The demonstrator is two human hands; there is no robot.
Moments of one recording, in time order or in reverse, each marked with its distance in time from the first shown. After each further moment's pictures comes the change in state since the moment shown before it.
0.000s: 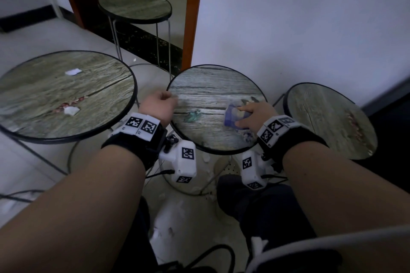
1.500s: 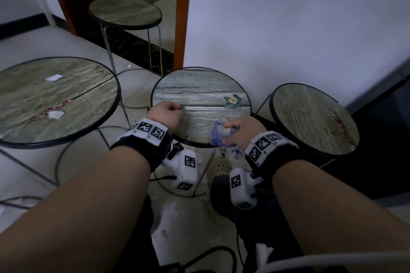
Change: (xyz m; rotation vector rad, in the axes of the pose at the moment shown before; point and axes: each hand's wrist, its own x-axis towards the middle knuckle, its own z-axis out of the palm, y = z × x) left_hand -0.010 0.000 0.035 0.074 -0.089 0.022; right_hand -0.033 0.011 0.012 0.003 -0.087 -0.019
